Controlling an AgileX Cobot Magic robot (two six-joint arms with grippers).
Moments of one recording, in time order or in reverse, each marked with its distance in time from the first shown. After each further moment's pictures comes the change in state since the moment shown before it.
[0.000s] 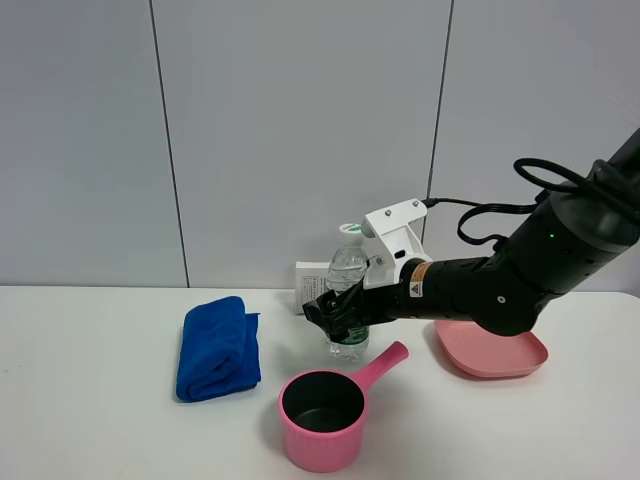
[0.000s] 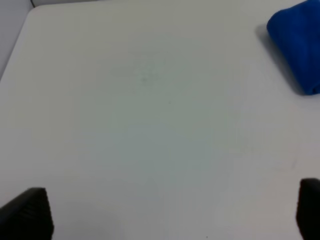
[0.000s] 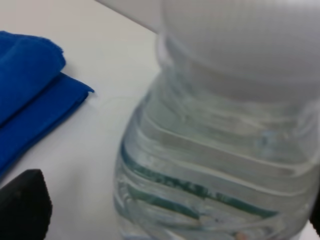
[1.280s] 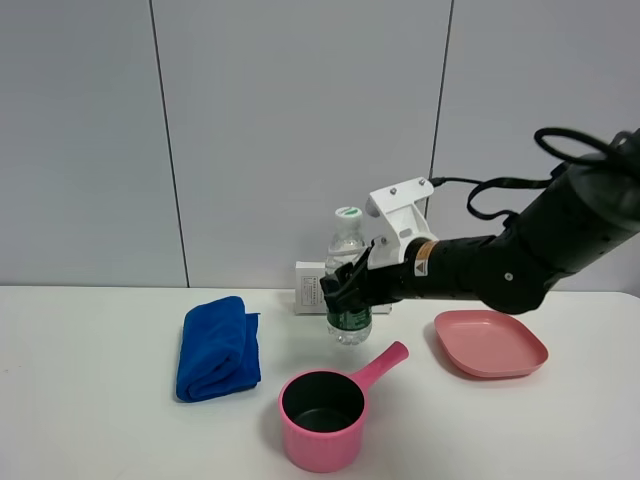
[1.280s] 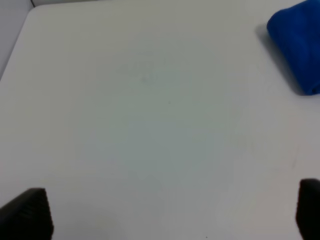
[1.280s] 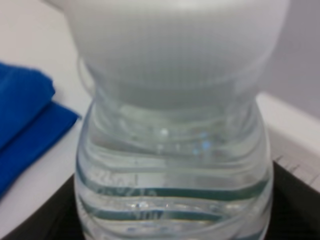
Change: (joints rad) left arm 0.000 0.000 0.000 0.000 0.000 0.000; right arm 0.000 -0.097 0.001 0.024 0.069 -0.019
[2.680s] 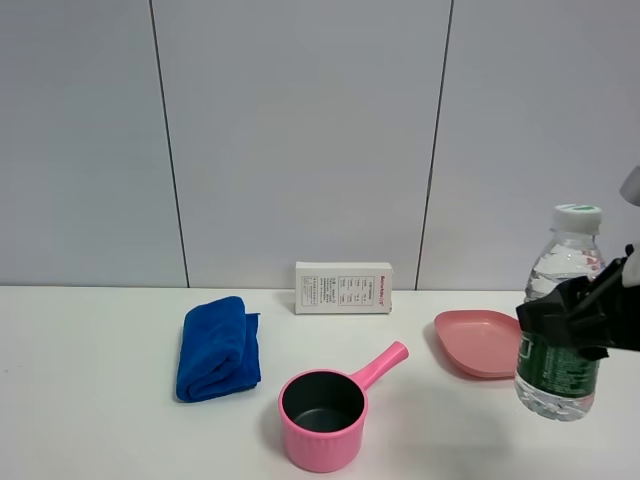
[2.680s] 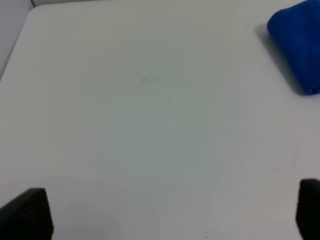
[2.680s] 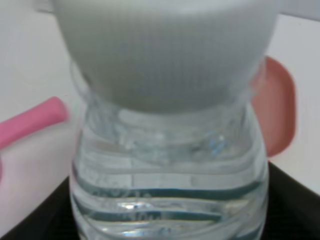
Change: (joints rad) left arm 0.000 0.000 0.000 -0.001 0.000 0.000; right arm -0.143 -0.852 0.695 0.388 0.310 -0.175
